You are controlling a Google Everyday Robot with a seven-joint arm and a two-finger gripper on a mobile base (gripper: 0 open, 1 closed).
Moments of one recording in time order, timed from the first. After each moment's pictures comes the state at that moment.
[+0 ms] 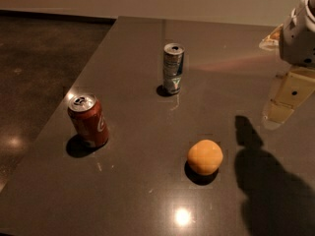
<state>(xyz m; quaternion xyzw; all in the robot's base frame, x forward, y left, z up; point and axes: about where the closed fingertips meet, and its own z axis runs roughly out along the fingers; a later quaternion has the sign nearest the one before) 0.438 -0.216 0.977 -0.60 0.78 -0.04 0.16</state>
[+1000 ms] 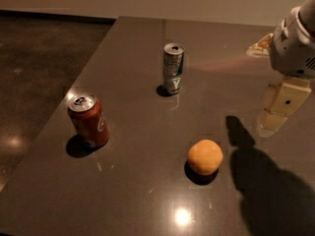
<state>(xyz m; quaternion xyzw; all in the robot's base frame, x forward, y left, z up) 0.436 -0.202 0.962 -0.64 0.75 -0.02 0.17</state>
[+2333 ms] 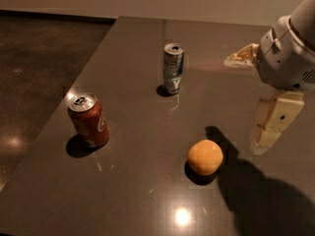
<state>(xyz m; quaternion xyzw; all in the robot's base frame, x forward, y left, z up) 0.405 -0.163 0.960 -0.71 0.68 0.03 0.18</state>
